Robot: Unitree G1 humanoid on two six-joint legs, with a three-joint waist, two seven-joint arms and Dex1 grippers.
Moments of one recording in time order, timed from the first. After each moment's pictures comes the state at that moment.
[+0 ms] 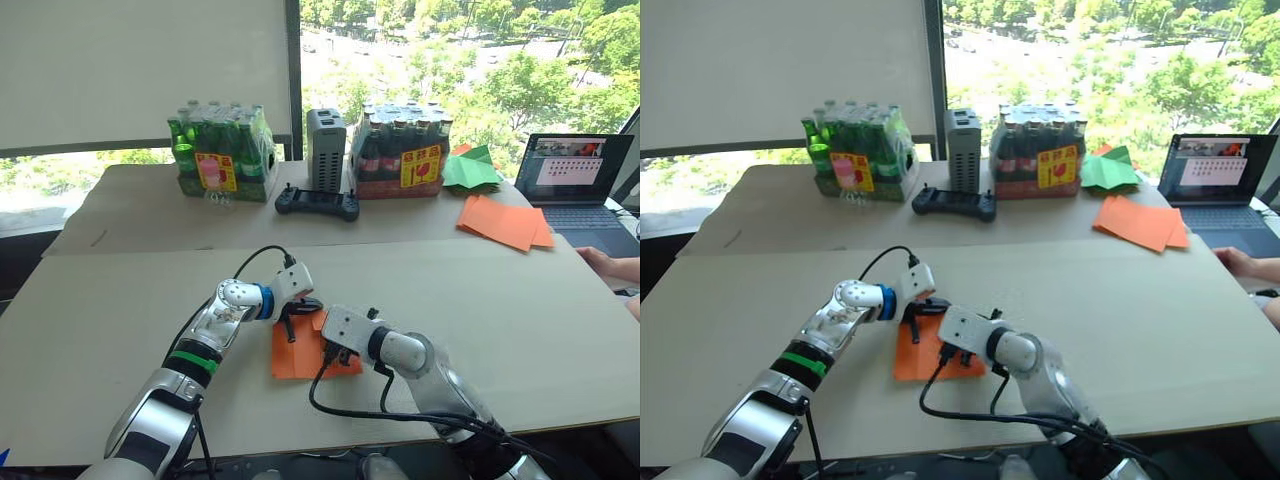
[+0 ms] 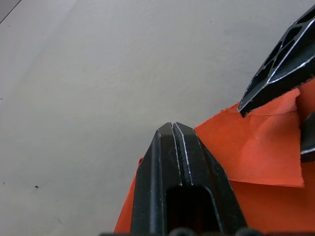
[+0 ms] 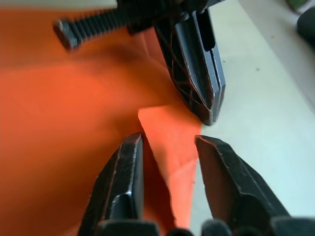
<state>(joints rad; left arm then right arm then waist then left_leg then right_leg) -0.71 0.38 -0.31 0.49 0.00 0.18 -0.96 -0.34 -0.24 0.39 -0.25 -0.30 0.57 0.67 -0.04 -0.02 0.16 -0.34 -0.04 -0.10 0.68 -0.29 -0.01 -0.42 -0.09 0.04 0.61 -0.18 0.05</state>
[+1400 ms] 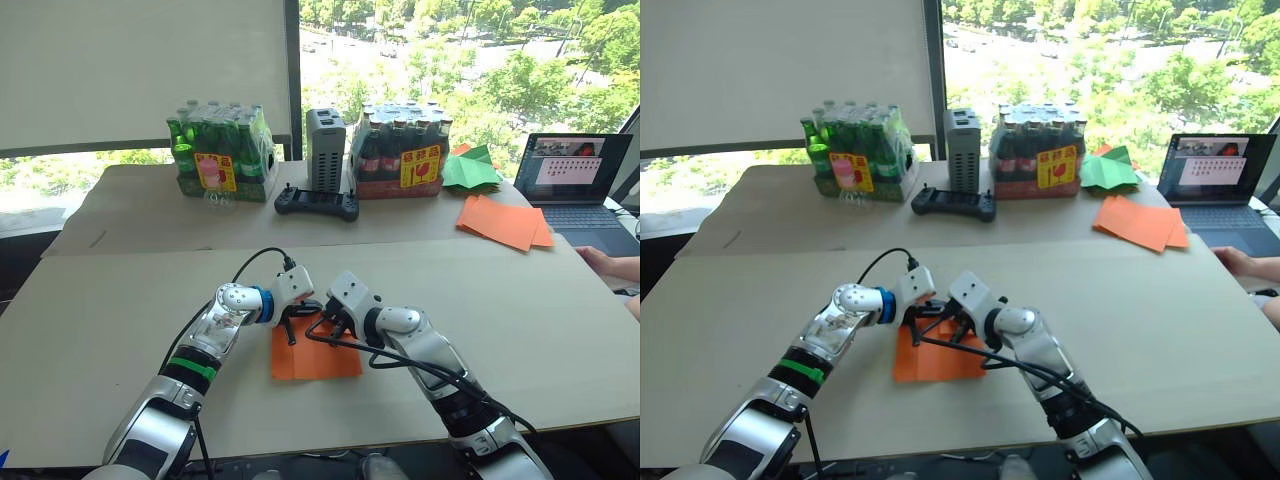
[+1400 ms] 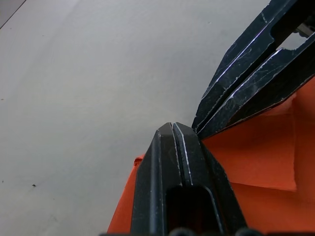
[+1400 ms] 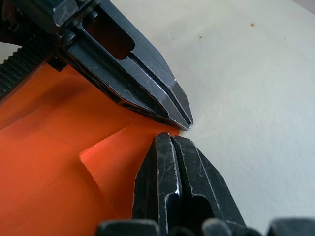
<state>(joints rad) -0.67 0.38 -0.30 0.43 0.02 0.18 -0.95 -0.52 -0.22 0.35 -0.06 -0.11 0.76 0.62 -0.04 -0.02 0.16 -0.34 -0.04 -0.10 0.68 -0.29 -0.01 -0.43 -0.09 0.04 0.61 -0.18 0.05</state>
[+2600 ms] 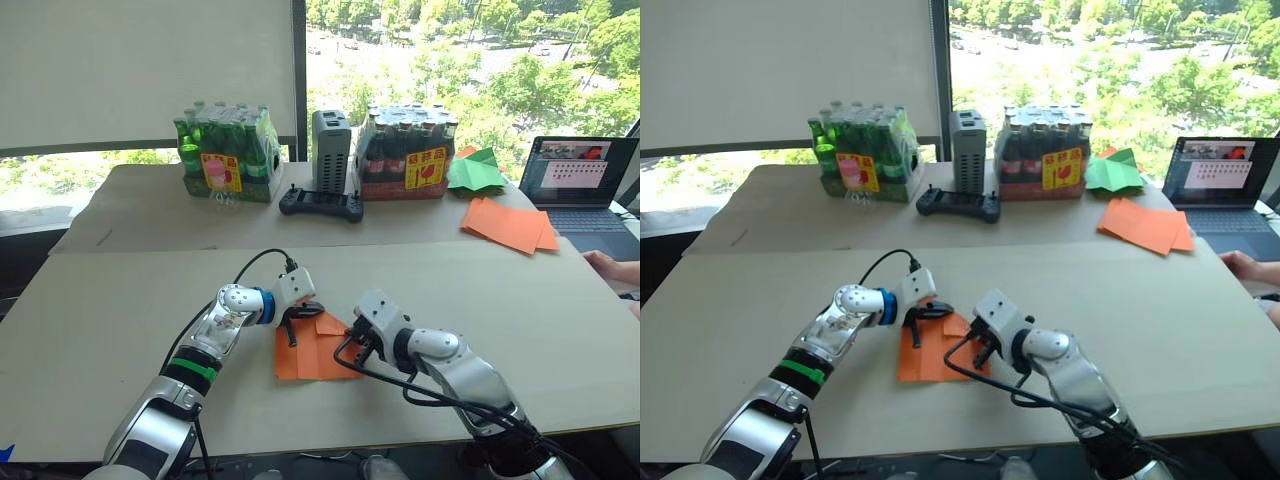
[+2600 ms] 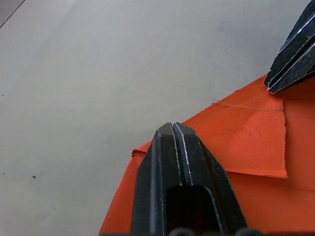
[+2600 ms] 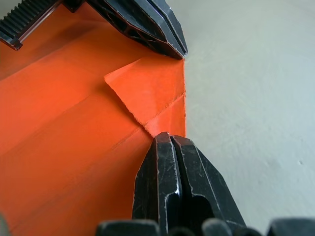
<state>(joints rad) -0.67 0.38 -0.31 0.43 0.02 0.17 -0.96 -0.32 -0.39 0.32 -0.36 0.01 0.91 0.60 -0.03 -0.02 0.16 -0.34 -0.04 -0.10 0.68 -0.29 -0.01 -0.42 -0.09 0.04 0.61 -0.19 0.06</state>
